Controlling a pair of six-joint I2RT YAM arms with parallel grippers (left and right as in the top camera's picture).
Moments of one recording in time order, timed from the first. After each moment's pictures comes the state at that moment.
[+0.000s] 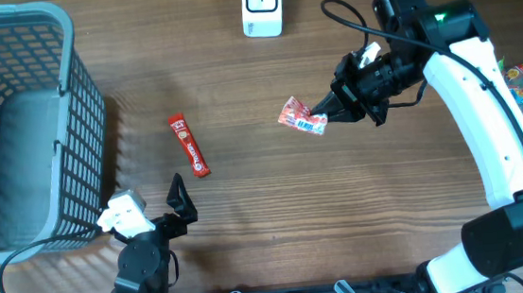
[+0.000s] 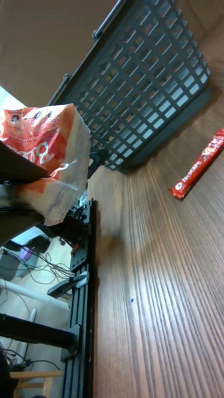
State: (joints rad) left arm -0.40 0.01 0.14 -0.45 -0.42 -0.51; right arm 0.21 1.71 1.69 -1.46 -0.78 0.84
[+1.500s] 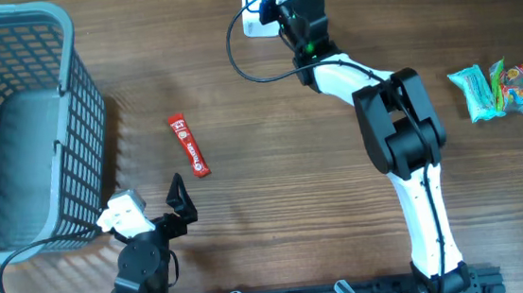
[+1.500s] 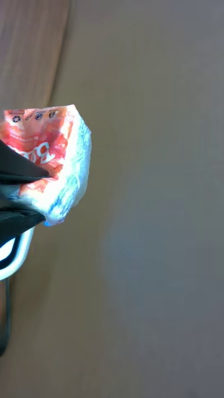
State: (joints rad) left arm -0.40 0.01 0.14 -0.45 -0.42 -0.52; right arm 0.37 2.45 1.68 0.80 -0.01 0.13
